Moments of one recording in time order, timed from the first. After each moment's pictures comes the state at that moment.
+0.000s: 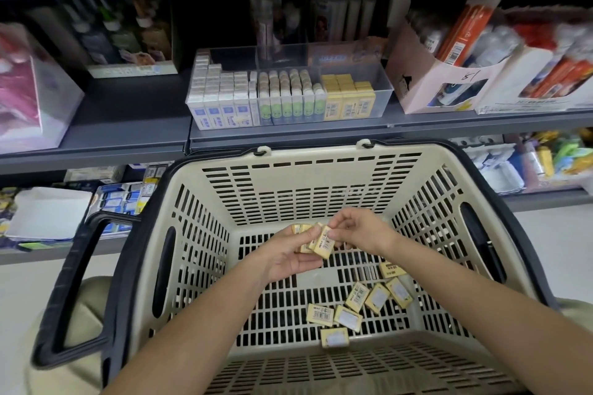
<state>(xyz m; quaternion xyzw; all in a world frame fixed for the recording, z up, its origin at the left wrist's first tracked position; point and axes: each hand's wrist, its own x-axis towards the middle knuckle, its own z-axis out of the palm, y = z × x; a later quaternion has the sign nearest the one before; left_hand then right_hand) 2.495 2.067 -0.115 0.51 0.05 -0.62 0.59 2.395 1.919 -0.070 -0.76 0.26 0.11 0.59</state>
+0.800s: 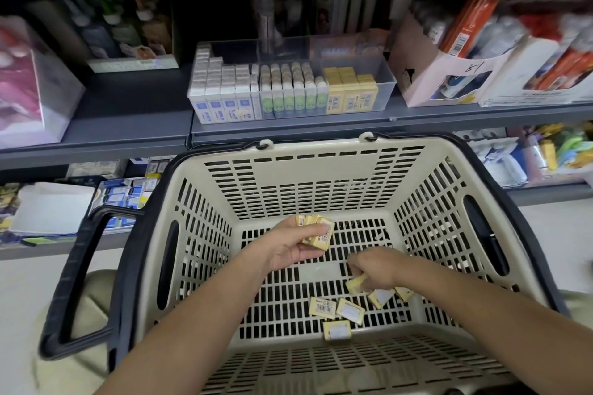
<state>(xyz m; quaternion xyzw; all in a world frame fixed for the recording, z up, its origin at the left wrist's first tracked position) 2.496 2.065 -0.095 0.55 0.02 -0.61 0.58 2.356 1.916 -0.116 -0.91 0.04 0.39 0.13</state>
